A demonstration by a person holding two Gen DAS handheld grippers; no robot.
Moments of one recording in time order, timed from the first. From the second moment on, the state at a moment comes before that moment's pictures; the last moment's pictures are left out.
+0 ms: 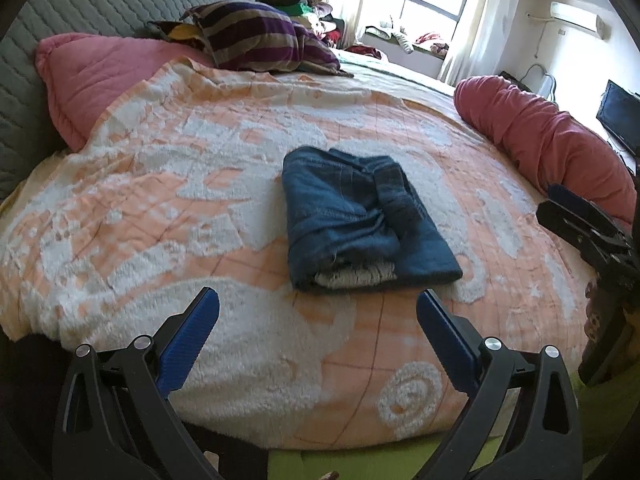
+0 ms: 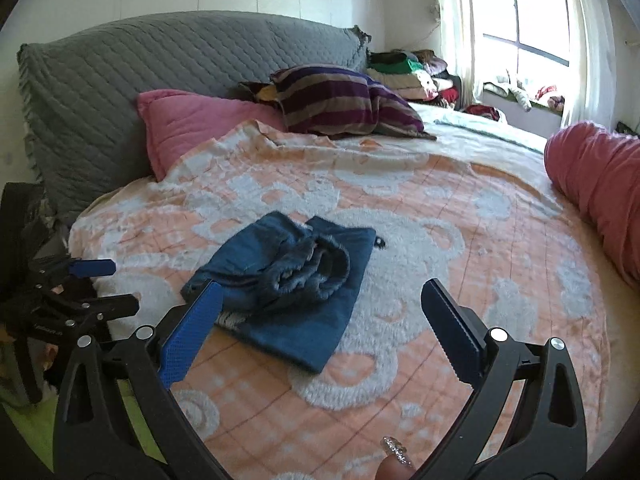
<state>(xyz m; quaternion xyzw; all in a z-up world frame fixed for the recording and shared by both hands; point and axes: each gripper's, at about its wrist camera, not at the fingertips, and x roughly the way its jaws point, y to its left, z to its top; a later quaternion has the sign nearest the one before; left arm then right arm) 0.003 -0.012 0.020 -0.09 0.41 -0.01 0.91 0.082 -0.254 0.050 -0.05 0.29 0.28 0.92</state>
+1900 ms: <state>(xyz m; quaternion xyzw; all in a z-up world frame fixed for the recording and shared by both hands) 0.001 -0.014 -0.001 -0.08 0.44 0.01 0.89 0.076 -0.256 -0.007 -0.04 0.36 0.23 0.90</state>
